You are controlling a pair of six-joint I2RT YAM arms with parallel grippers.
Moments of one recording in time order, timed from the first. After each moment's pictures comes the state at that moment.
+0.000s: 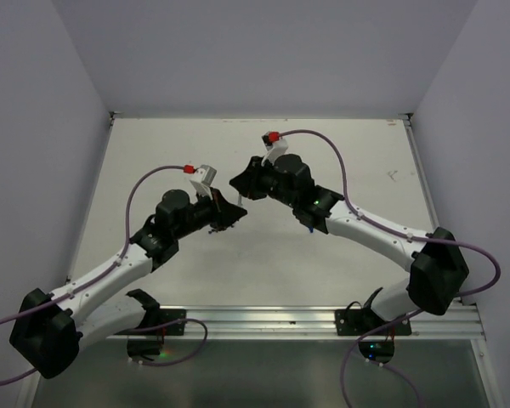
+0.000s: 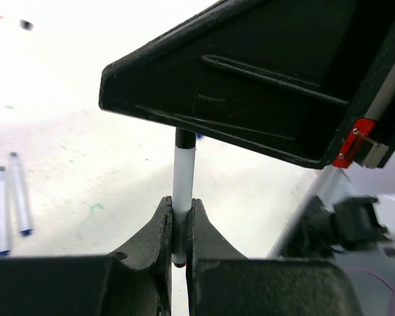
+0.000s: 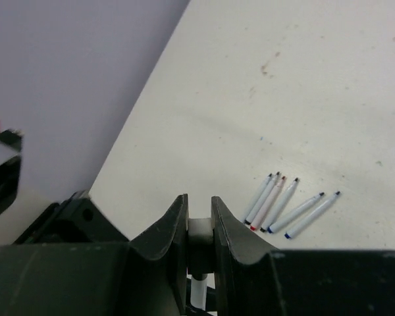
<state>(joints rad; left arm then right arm) -0.57 1.02 0.56 0.25 0.36 -0.59 0.80 1.47 1.08 0.15 -0.11 0.60</state>
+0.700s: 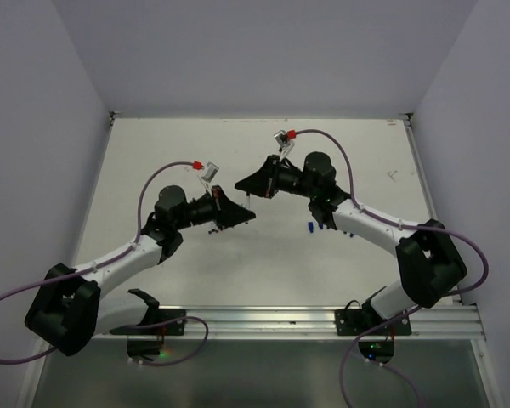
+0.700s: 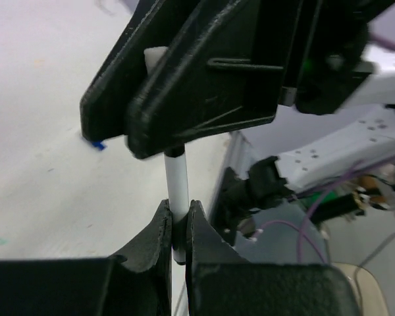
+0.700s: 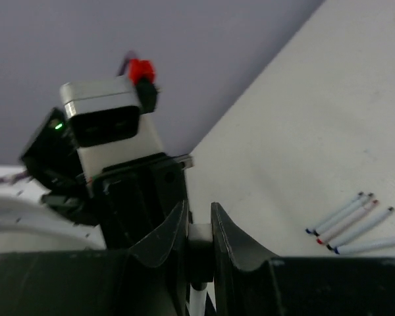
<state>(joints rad) -0.51 1.16 0.53 0.50 0.66 -0.71 0.64 1.51 0.94 0.47 -0.52 0.76</state>
